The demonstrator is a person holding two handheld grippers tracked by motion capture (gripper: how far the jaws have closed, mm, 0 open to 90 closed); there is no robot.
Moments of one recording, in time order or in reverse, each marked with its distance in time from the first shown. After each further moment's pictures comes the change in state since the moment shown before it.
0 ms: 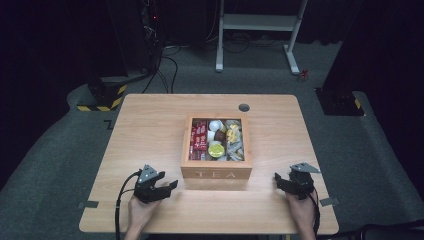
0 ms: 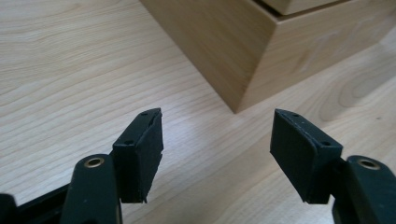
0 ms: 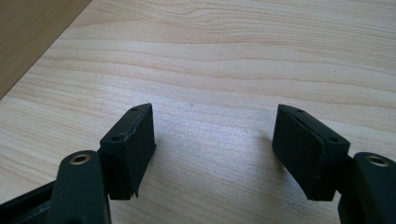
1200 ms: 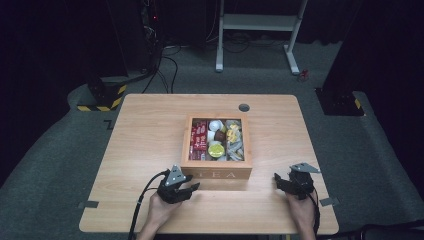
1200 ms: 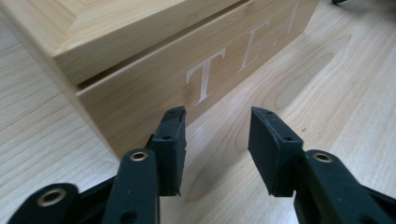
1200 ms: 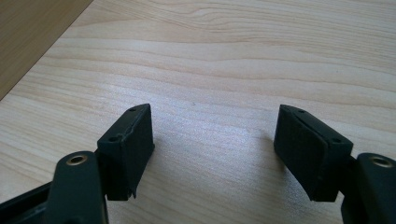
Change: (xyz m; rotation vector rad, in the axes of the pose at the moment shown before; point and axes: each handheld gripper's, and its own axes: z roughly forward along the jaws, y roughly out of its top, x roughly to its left) left arm -0.052 0.022 0.037 0.020 -0.118 0.192; right arm 0.000 0.000 0.000 0.000 0.006 -0.013
